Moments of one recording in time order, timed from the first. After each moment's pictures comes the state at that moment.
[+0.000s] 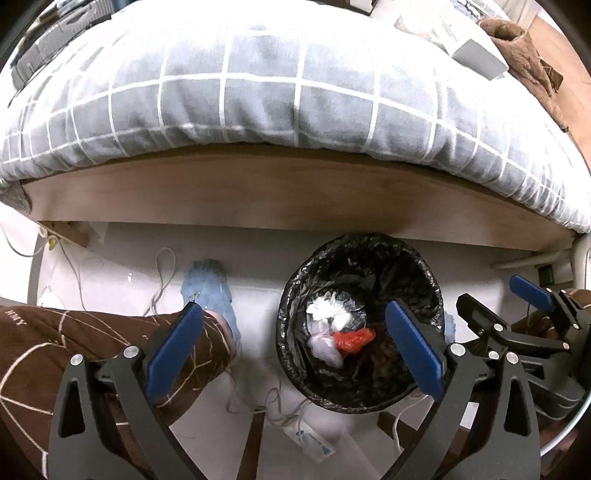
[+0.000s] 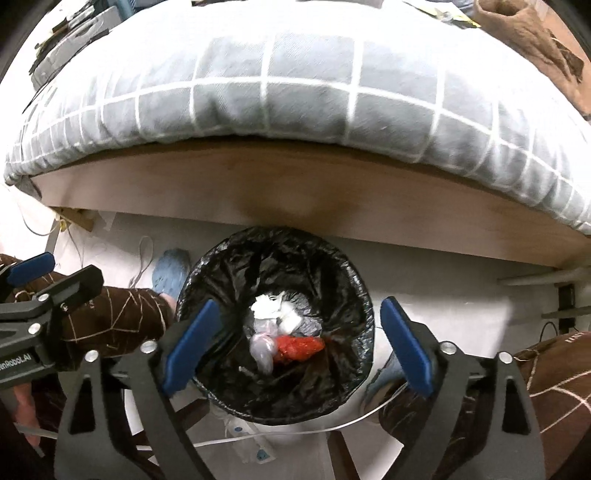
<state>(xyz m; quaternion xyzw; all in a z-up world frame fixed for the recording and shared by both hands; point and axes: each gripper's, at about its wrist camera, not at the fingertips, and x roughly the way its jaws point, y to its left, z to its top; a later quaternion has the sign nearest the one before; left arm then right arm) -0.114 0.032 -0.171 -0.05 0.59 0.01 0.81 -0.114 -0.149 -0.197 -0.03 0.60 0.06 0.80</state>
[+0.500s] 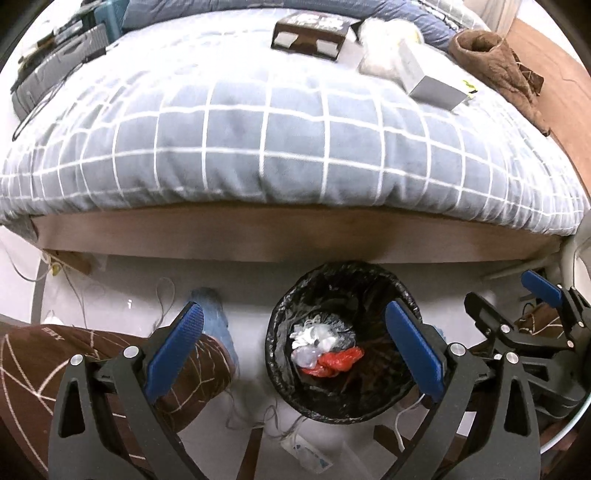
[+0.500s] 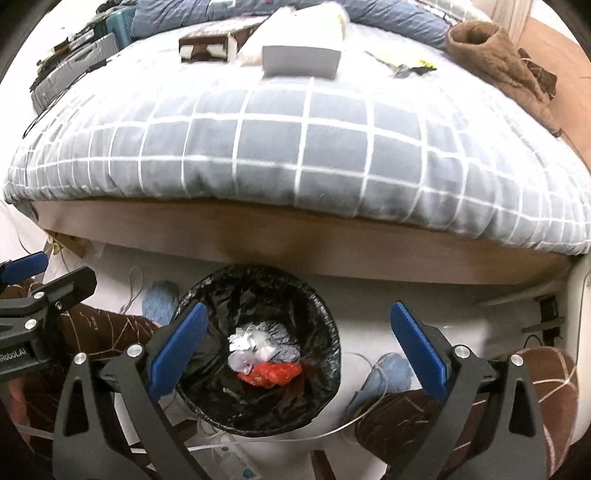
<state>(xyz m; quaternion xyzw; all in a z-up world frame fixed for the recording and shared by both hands) -0.115 0.011 -0.122 -0.03 0.55 -0.01 0.84 -0.118 -0.174 -0.141 -0.04 0.54 0.03 0.84</state>
